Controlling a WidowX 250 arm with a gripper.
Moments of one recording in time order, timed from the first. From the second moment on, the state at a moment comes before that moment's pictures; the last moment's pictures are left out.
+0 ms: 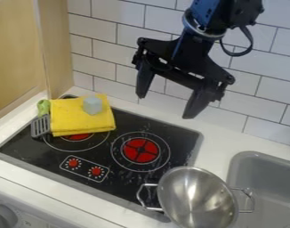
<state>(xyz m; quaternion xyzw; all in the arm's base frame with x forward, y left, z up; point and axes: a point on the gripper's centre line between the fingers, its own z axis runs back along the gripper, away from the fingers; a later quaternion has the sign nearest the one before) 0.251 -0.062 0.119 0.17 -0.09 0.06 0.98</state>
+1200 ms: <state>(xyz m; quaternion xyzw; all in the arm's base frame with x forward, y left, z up) 0.218 -0.033 0.083 -0.25 0.04 0.04 0.97</state>
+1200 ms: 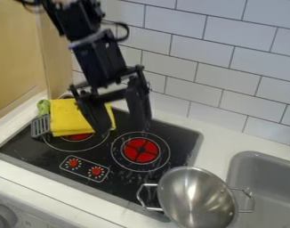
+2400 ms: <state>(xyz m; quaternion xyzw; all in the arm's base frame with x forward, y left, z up) 0.219 -0.089 0.024 -0.29 0.10 0.01 0.95</state>
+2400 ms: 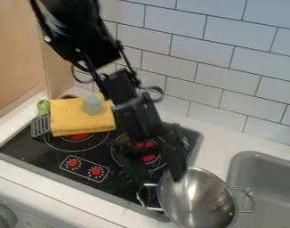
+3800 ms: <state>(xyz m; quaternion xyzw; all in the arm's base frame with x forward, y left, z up) 0.226 -0.097 0.010 -0.27 0.10 0.00 0.96</state>
